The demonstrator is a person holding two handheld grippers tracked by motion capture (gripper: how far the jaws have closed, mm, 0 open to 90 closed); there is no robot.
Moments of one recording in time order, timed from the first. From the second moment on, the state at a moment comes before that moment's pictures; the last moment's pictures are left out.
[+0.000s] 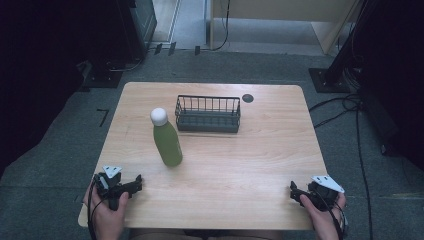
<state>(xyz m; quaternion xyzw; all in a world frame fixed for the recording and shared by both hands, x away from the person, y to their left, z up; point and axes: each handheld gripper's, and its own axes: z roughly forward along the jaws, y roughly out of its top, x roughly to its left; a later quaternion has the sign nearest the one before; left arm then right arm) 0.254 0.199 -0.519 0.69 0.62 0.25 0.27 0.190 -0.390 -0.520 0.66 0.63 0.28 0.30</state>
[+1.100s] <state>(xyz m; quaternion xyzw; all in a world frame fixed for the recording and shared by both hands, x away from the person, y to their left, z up) 0.254 0.199 -0.519 0.69 0.62 0.25 0.27 0.262 -0.204 -0.451 0.50 0.72 0.41 0.25</state>
